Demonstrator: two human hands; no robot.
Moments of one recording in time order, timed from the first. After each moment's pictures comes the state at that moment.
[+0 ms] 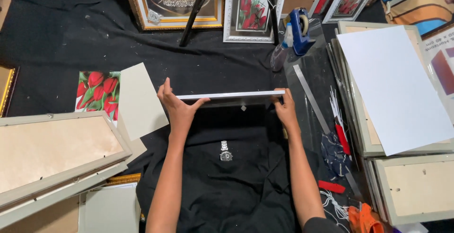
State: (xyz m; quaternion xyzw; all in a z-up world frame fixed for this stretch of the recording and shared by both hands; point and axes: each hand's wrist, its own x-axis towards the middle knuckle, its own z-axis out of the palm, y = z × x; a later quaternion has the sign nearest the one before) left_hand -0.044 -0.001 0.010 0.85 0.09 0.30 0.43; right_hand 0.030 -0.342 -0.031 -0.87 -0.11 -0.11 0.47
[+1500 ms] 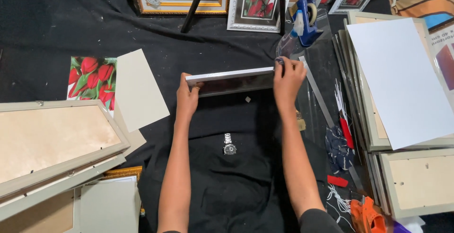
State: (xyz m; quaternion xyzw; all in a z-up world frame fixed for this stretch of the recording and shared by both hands) left_hand -0.026 -0.003 -0.015 0.76 0.16 0.11 0.62; right_hand 0.059 -0.285 0.018 -0.92 -0.08 -0.31 0.20
